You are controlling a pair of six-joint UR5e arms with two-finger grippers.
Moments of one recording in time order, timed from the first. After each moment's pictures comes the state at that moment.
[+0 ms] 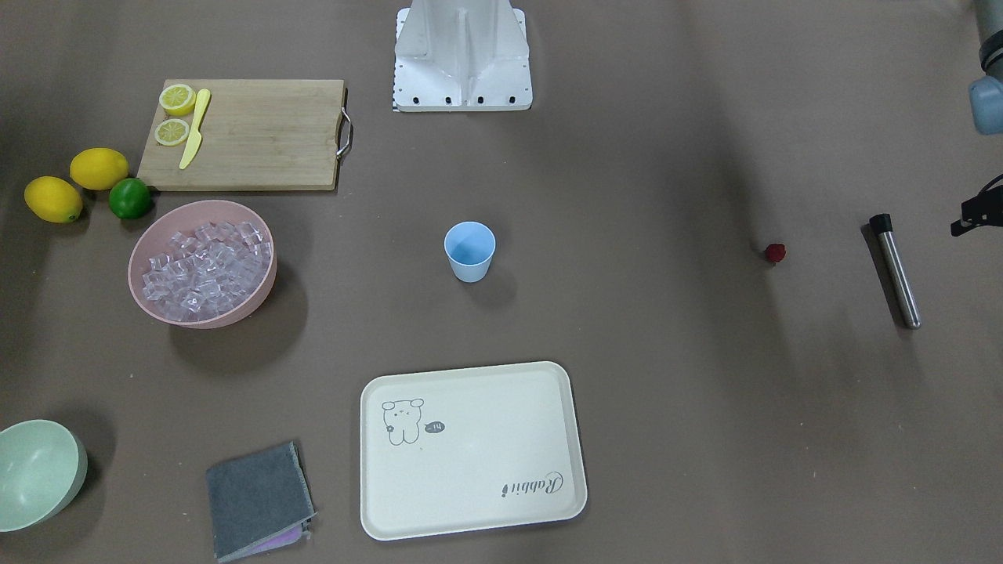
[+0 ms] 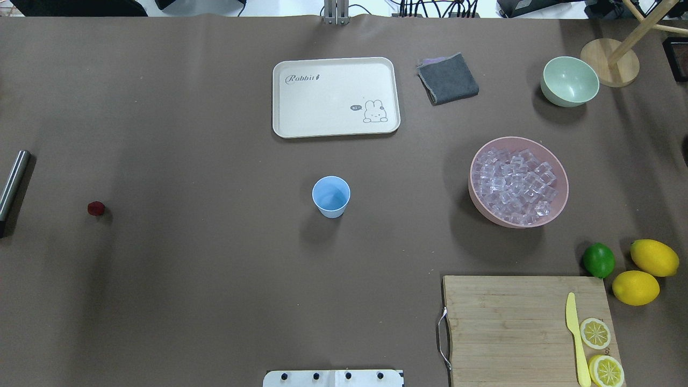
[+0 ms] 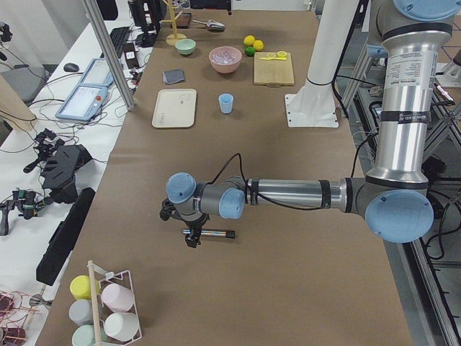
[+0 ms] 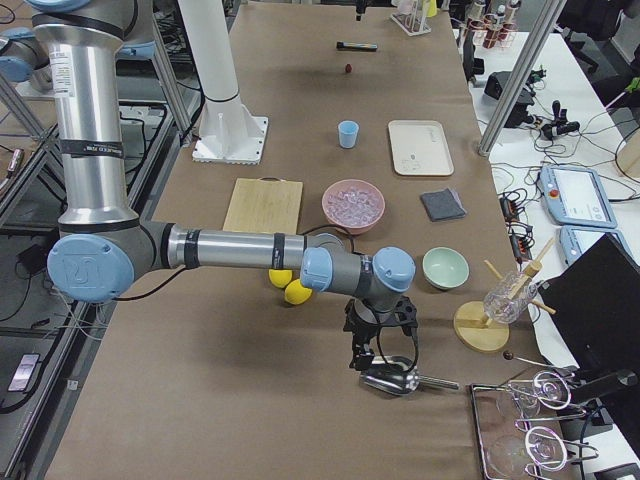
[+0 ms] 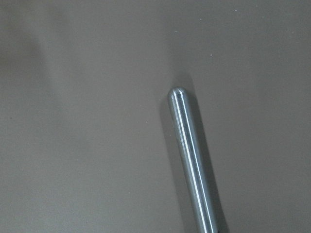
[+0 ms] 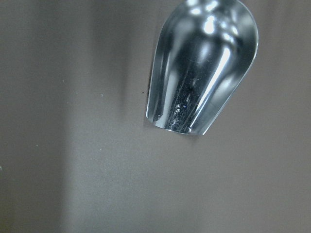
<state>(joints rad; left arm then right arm) -1.39 -1.59 -1.52 -1.71 -2.40 0.06 1.47 -1.53 1.51 -1.68 2.19 -0.17</state>
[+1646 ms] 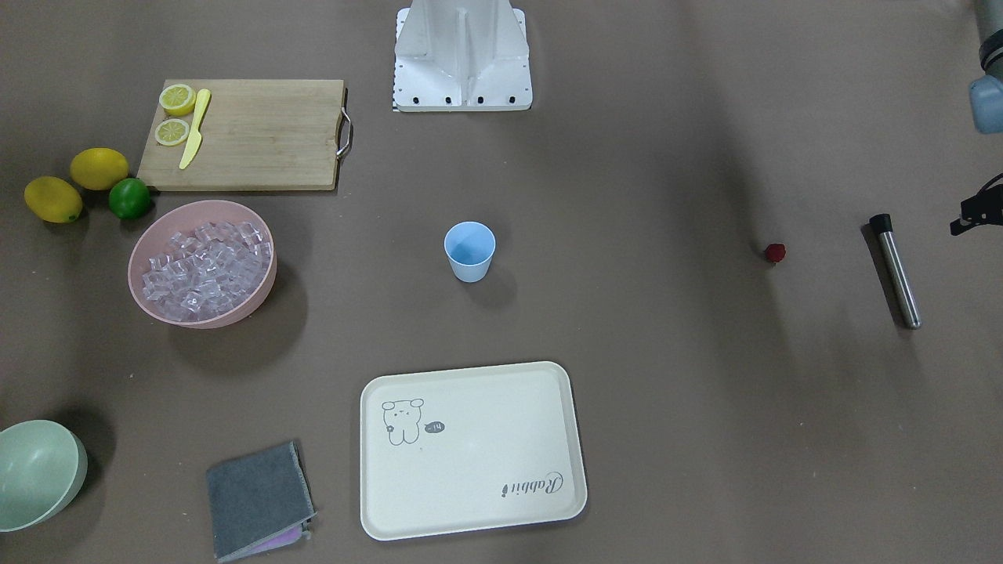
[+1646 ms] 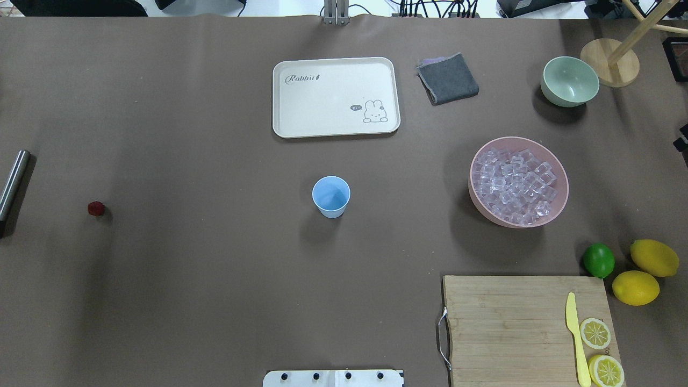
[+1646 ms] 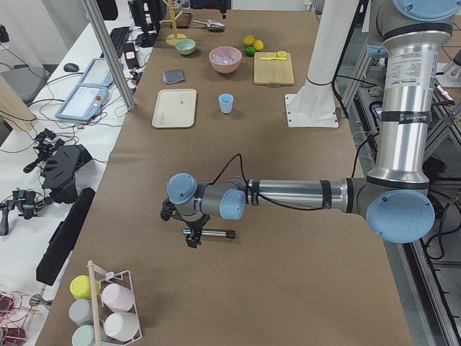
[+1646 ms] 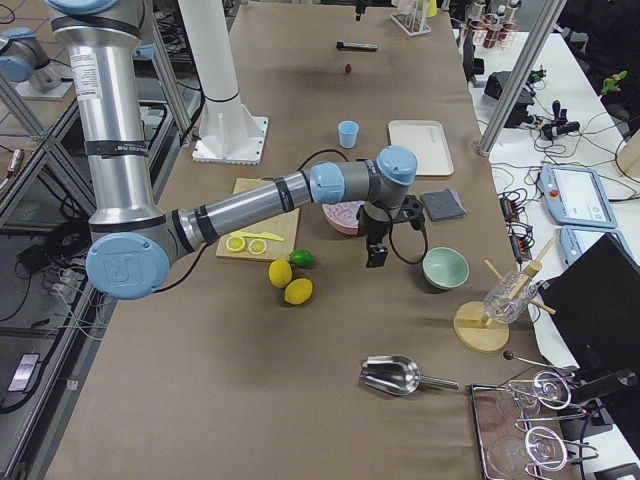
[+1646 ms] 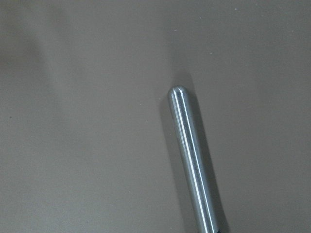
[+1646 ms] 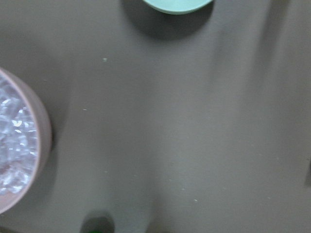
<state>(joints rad) -1.39 -1.59 -1.52 -1.72 -2.41 0.06 1.30 -1.46 1.86 -1.83 2.36 0.00</state>
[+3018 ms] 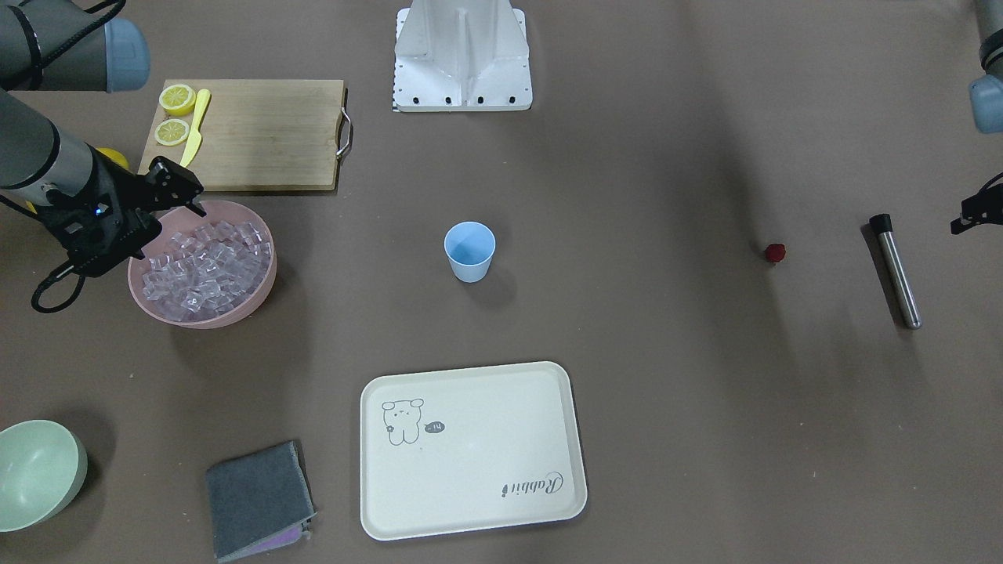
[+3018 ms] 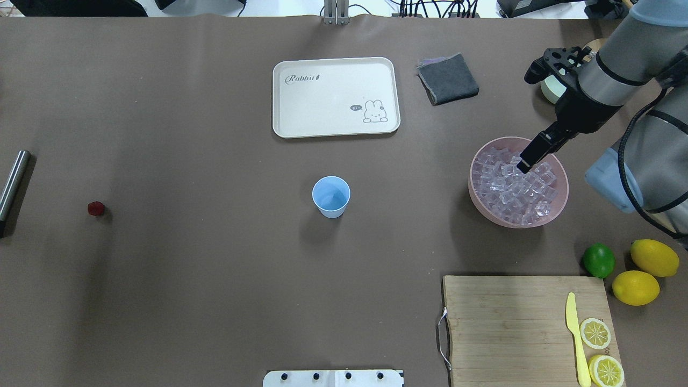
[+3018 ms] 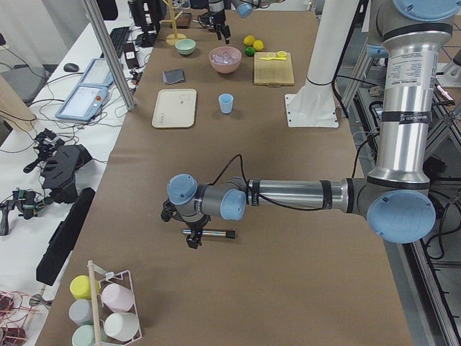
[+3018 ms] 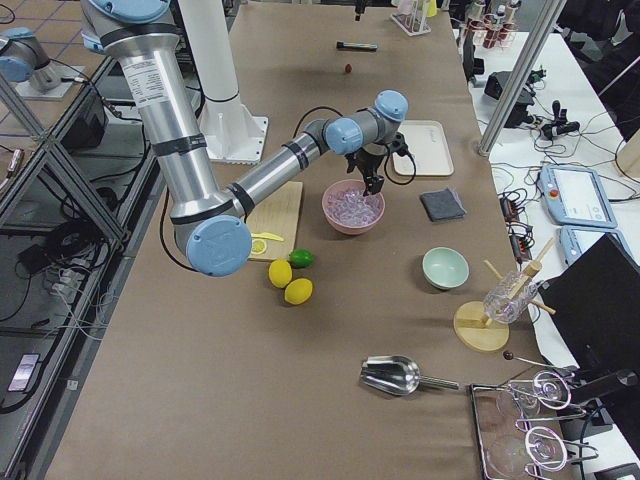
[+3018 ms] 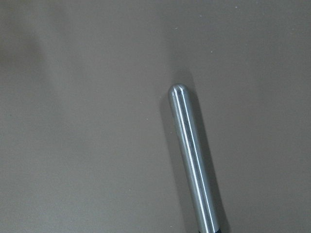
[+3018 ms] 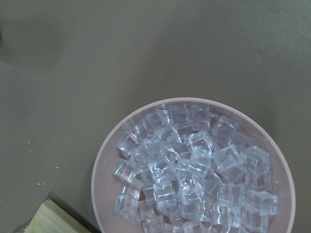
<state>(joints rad) -1.39 -1.59 -1.52 -1.71 -2.41 0.06 0.99 -1.24 1.86 -1.77 2.38 0.08</state>
